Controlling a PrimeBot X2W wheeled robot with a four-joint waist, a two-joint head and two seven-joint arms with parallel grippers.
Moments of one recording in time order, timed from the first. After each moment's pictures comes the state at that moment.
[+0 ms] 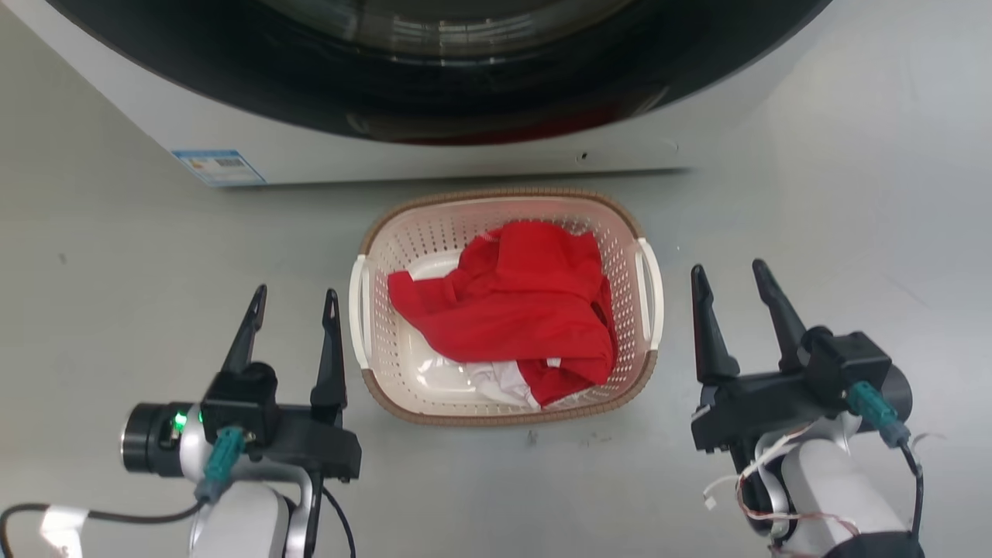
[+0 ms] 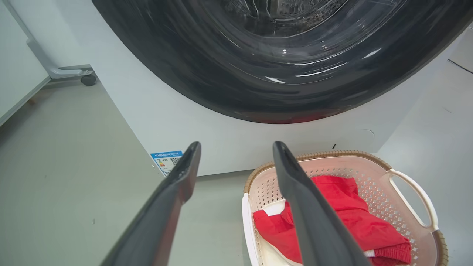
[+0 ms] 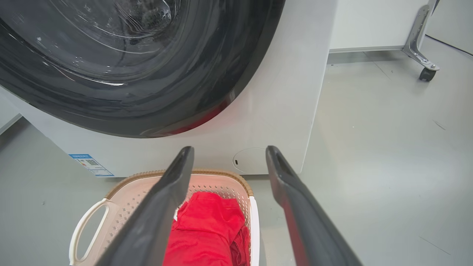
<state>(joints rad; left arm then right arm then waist) -0.37 0.06 -0.17 0.34 -0.13 0.11 -0.25 -0.45 -0.06 0.25 0.37 0.23 -0.04 -0.25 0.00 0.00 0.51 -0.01</state>
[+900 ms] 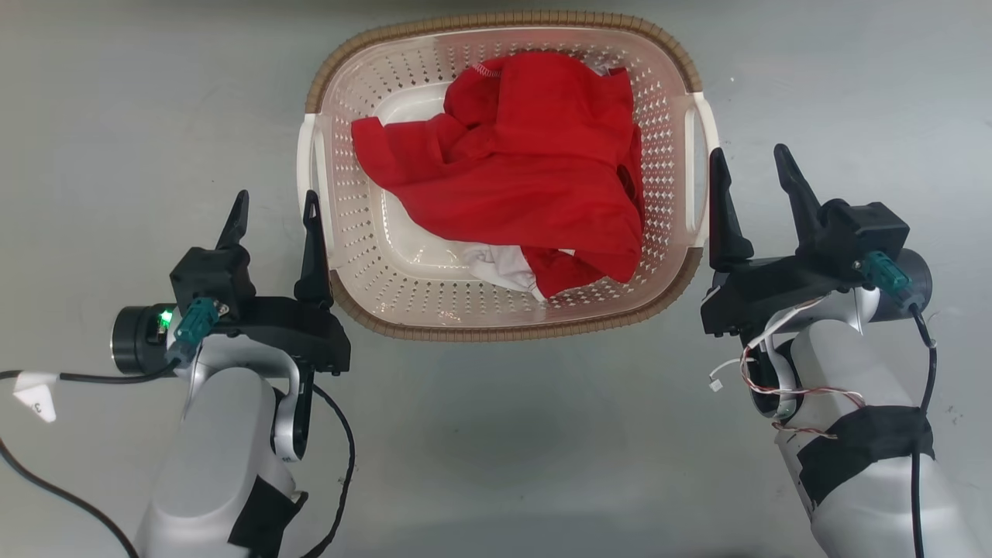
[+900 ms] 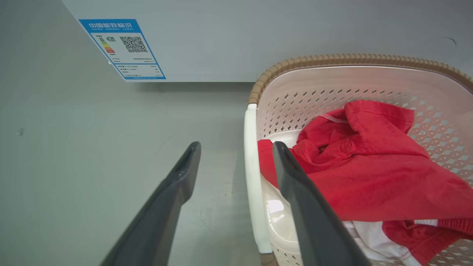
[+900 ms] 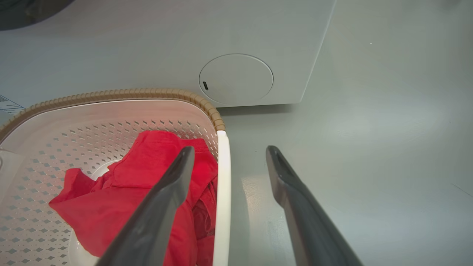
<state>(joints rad) -0.68 0.04 -0.14 0.64 -0.23 0.08 -0.25 -0.77 -0.06 0.22 0.63 0.23 -0.03 -0.26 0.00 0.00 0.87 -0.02</state>
